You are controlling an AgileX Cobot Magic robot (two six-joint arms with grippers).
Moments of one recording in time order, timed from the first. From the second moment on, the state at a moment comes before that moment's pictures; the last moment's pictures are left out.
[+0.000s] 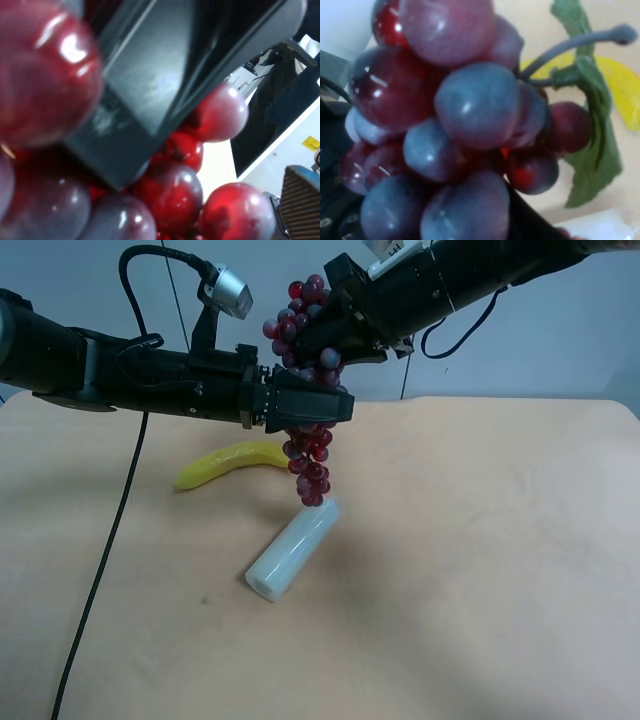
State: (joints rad) left arm -0.33 1.93 -1.07 -1.73 1.09 1.83; right arm 0.30 1.82 -1.44 1.09 0.99 -0.70
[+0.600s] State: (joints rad) left arm -0.33 1.93 -1.07 -1.73 1.08 1.84; right arm 0.30 1.83 -1.44 1.10 0.99 -0.70
